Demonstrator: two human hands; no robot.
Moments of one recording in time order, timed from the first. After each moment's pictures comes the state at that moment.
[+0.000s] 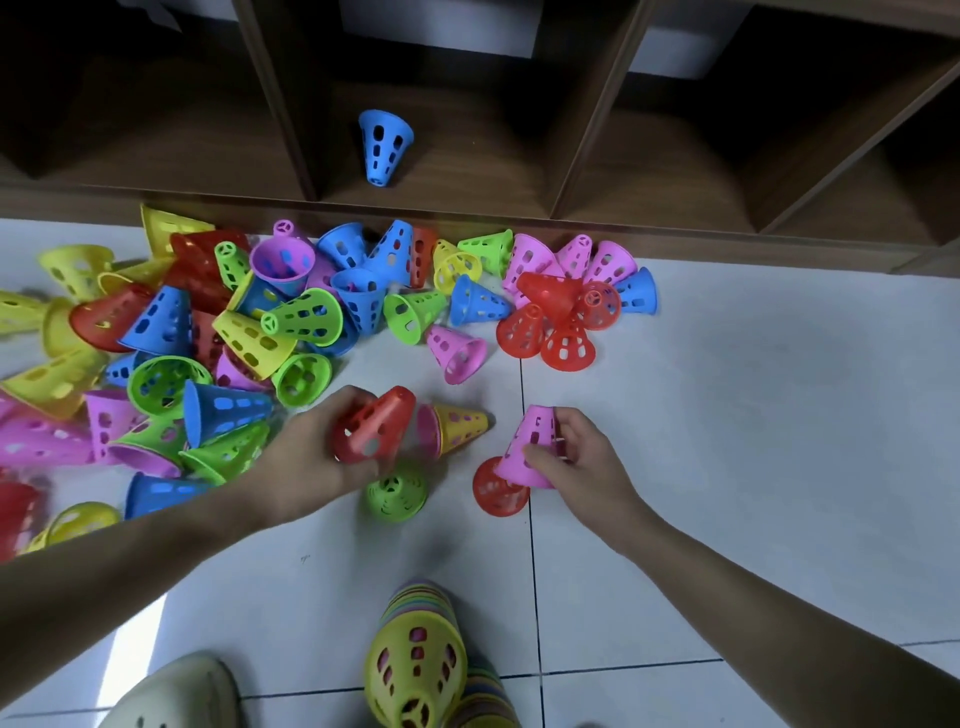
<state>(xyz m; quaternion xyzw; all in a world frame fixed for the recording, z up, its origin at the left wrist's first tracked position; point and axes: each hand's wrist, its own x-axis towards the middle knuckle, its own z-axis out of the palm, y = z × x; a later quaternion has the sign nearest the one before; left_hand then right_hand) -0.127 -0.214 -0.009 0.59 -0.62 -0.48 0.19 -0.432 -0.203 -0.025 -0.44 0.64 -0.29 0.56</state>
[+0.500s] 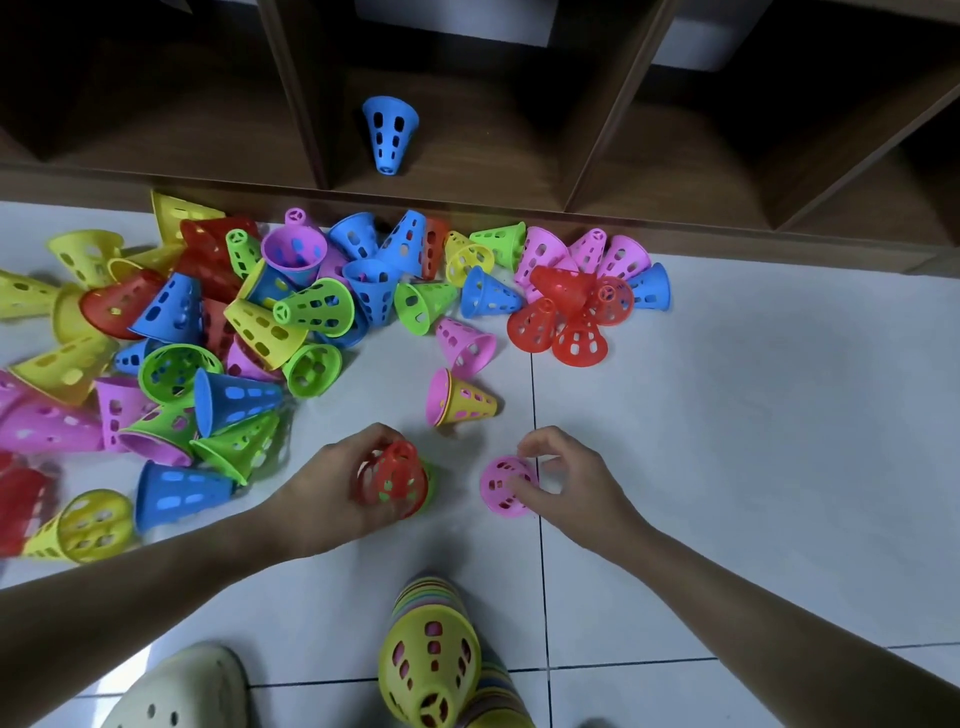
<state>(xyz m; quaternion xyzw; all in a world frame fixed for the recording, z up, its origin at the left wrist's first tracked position) -0.127 -0.187 -0.035 0.55 -0.67 -0.47 0.15 -0.426 -0.188 -0.033 -0.61 0.61 -0.19 0.46</state>
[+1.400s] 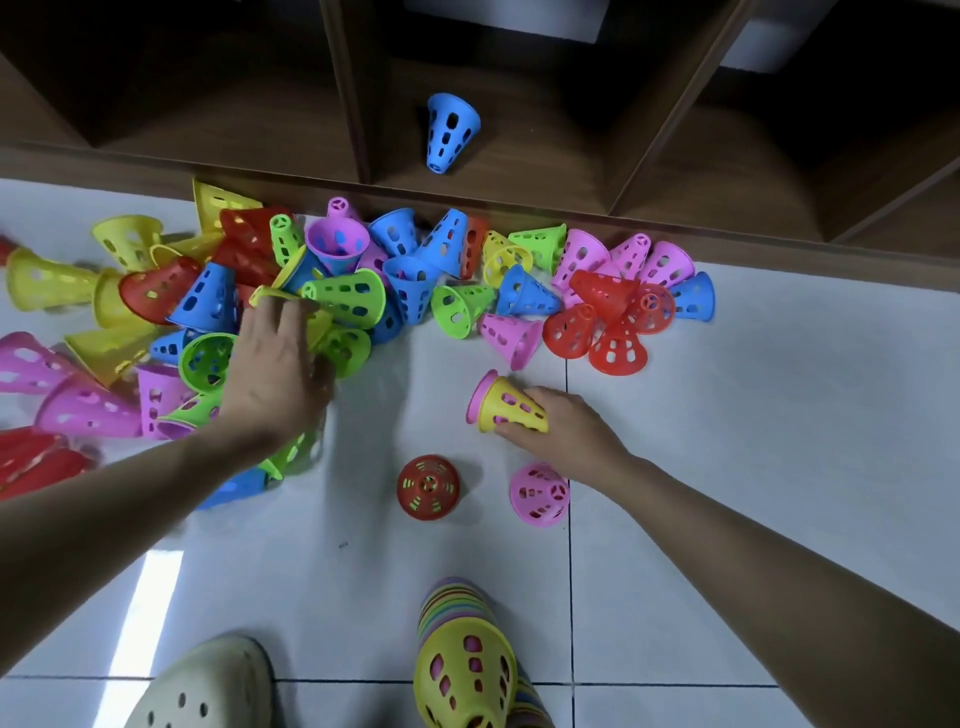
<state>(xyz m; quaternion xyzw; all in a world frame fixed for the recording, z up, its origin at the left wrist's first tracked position) -0.054 -0.266 -0.045 0.71 -0.68 -0.07 0.16 -0.388 -0.267 -0.061 -0.71 0.60 -0.03 0.36</state>
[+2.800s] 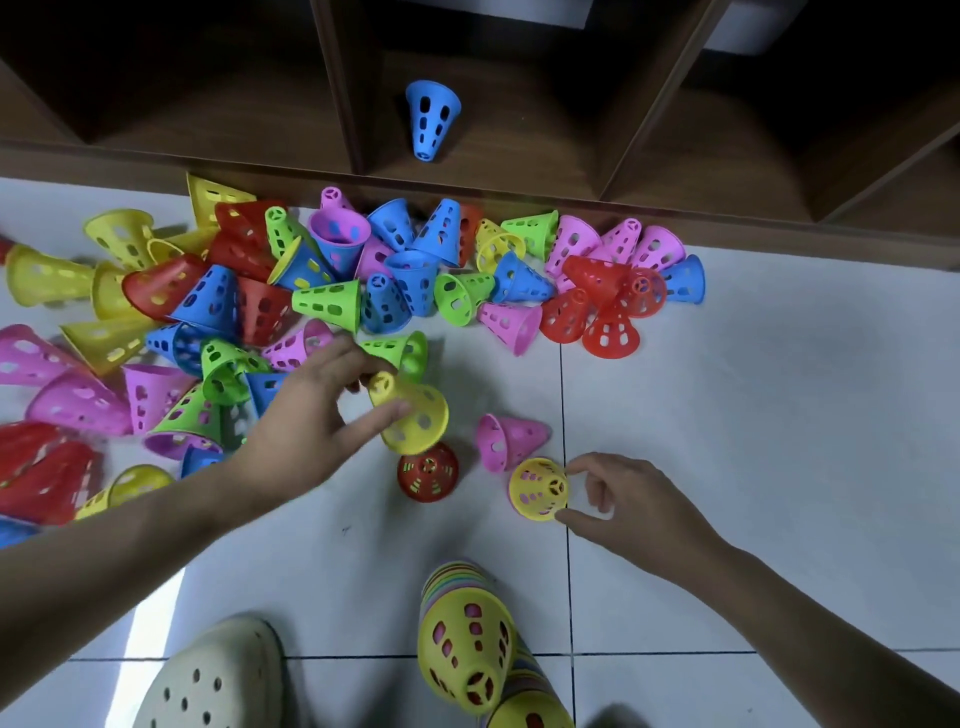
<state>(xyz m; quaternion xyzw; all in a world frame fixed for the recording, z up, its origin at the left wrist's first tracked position) -0.091 -0.215 0.002 0.55 -0.75 -0.26 0.26 -0.447 -0.171 -0.008 -0.73 0.59 -0.02 0.35</state>
